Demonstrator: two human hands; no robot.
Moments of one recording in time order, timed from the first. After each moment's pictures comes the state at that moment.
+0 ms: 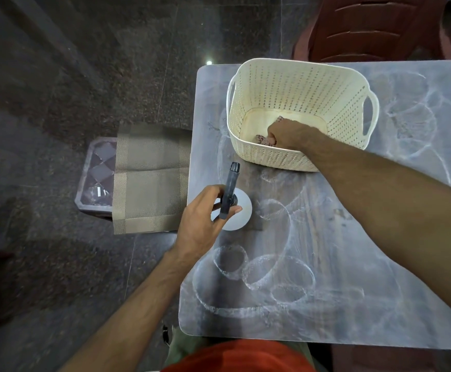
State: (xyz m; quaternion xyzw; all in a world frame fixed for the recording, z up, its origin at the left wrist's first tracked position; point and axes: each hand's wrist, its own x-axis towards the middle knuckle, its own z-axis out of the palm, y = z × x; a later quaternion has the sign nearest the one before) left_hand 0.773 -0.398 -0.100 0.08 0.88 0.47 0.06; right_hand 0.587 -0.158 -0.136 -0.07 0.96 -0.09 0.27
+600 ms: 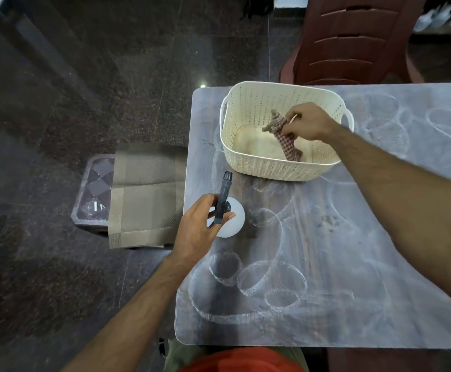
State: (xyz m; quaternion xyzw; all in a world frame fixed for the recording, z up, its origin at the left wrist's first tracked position) left_hand 0.778 -0.397 -0.101 0.08 0.88 0.47 0.08; right_hand 0.592 -0.104 -0.073 0.07 0.93 -0.34 0.11
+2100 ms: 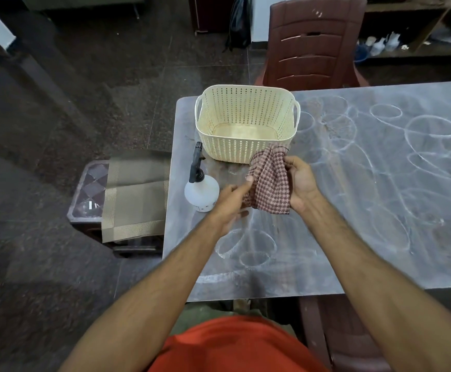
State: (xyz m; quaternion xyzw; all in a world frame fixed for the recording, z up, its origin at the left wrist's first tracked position) left_hand 0.834 -0.286 -0.070 -0.15 0.65 0.67 0.33; right_hand 0.826 -0.131 -0.057 0.23 0.39 -0.88 0.09
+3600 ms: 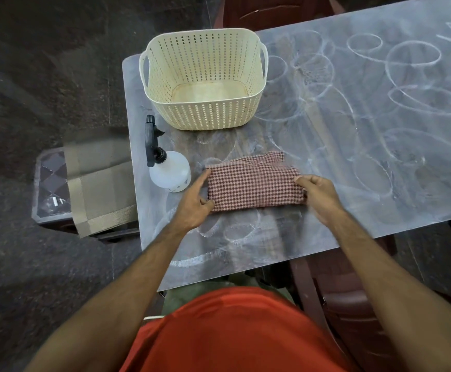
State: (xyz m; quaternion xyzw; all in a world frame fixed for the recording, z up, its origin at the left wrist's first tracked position) left_hand 0.839 -0.329 -0.158 0.08 0.84 0.44 0.30; right_hand 0.921 -0.048 -0.172 0.43 0.58 -0.69 0.01
